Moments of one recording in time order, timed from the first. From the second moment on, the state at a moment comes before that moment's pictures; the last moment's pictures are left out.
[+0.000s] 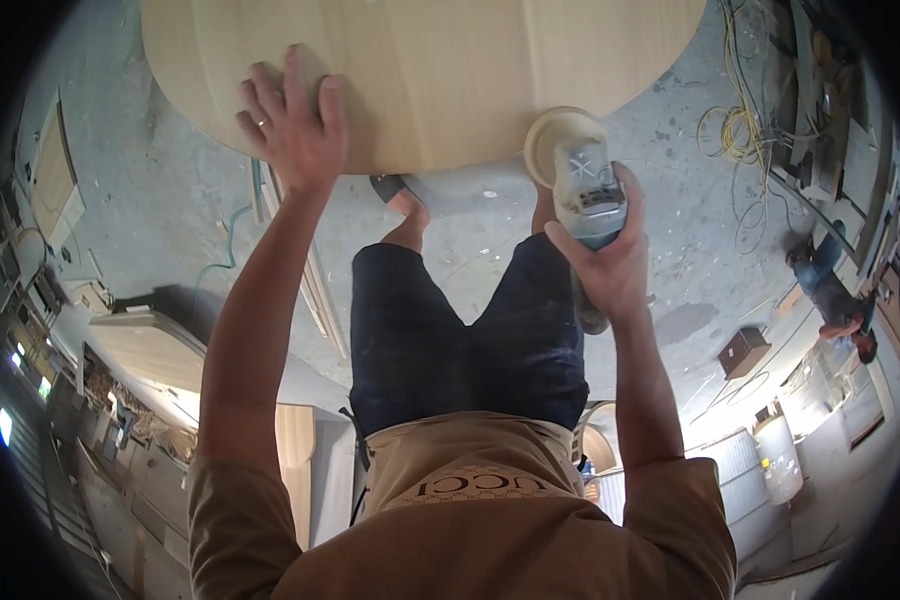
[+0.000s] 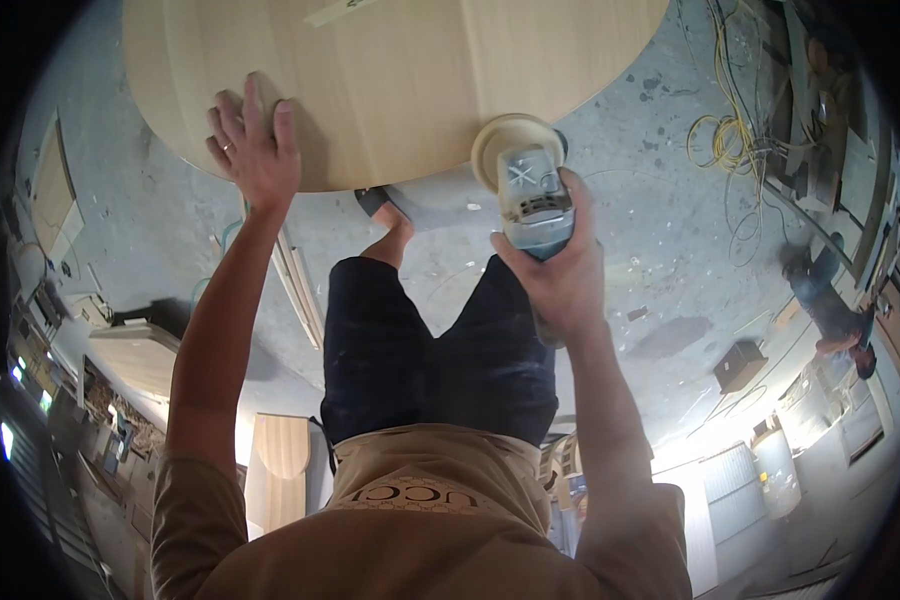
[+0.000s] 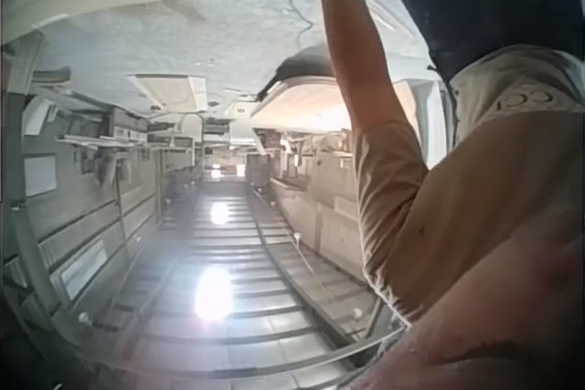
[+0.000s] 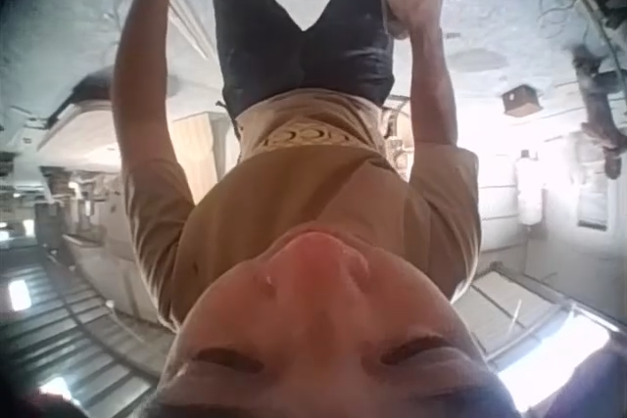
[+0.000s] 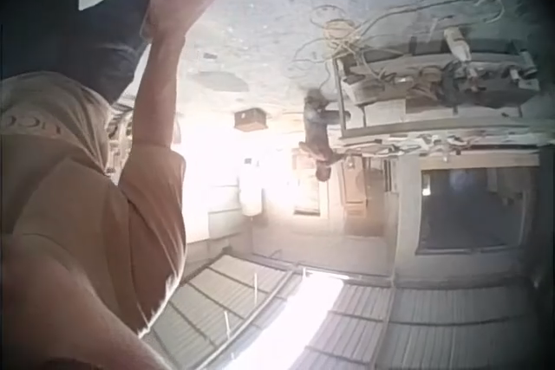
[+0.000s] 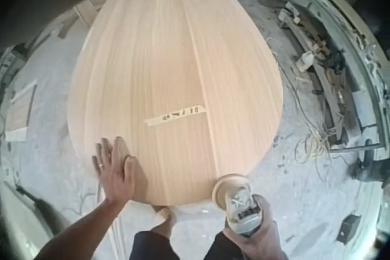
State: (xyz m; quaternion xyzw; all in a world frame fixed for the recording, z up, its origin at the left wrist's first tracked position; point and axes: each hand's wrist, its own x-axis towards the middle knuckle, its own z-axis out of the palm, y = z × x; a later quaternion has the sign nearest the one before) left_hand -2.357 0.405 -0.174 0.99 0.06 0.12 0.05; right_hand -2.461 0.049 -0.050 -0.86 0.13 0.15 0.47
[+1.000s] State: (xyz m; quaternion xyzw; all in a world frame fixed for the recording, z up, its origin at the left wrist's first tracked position) left_hand -2.312 0.496 -0.169 0.96 -0.22 0.12 0.10; right_hand -2.501 0.108 -0.060 -0.80 0.30 0.03 0.52
